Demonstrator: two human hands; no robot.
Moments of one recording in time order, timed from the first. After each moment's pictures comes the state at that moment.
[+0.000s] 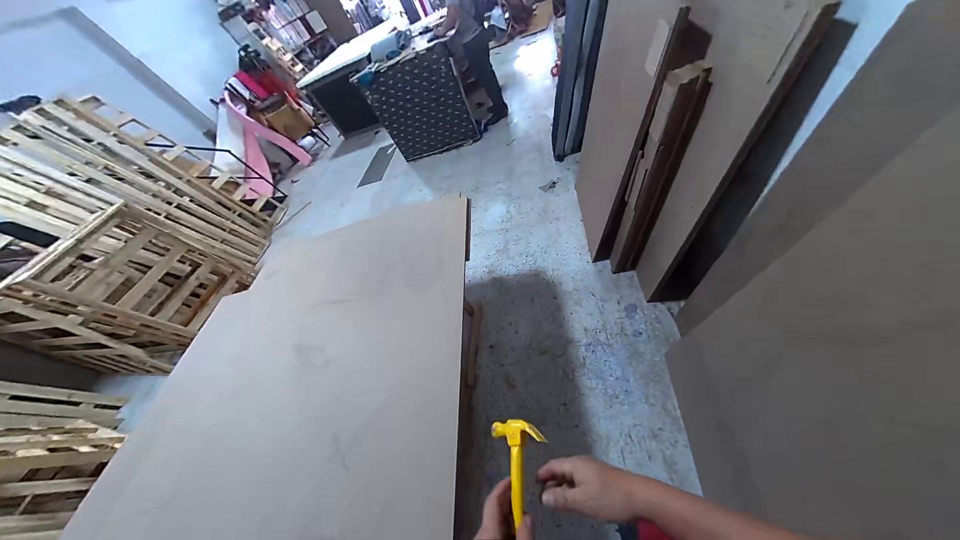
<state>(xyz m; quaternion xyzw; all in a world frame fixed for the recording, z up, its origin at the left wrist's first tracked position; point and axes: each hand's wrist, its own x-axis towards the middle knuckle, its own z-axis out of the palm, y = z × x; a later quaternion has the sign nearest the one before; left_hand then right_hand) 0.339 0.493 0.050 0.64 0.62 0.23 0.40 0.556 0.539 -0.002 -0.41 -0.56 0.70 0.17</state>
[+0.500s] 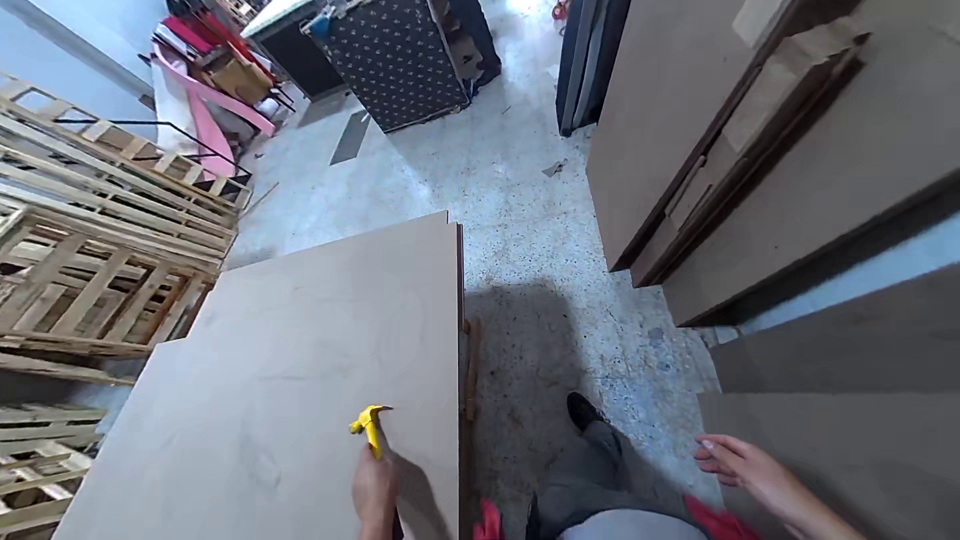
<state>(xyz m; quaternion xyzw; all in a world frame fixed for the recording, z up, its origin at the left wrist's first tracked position) 0.255 0.979 -0.046 0.47 0.87 -0.02 0.13 0.807 0.755 -0.123 -0.71 -0.15 0.62 0.30</state>
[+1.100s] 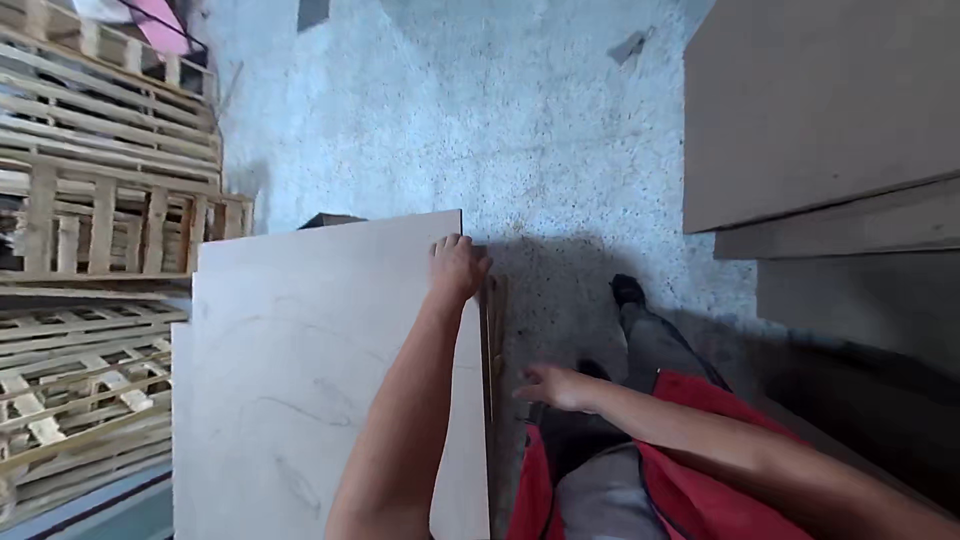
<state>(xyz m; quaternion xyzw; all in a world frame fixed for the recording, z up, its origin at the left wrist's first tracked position) 0.524 1.504 -0.078 0.75 0.62 -0.21 0.13 0.659 1.278 -0.152 -0.40 -0.35 0.85 0.03</state>
